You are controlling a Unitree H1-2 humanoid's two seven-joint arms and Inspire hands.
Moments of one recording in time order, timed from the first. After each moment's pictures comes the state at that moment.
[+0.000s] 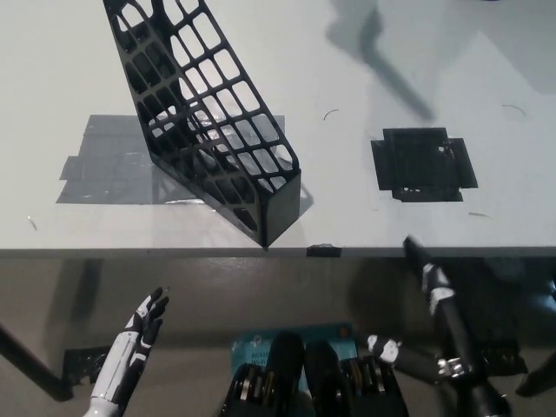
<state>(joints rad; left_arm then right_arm) -0.02 0.21 -0.06 0.31 0.11 -0.40 -0.04 0.03 -0.03 0.13 -0.22 -0.14 -0.15 -0.01</state>
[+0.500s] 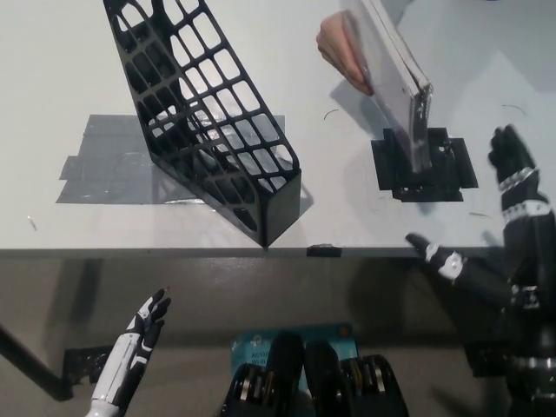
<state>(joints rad) -0.02 0.21 -0.05 0.32 0.11 -0.42 -0.04 -0.16 -0.02 -0.01 -0.38 -0.08 -0.09 -0.03</state>
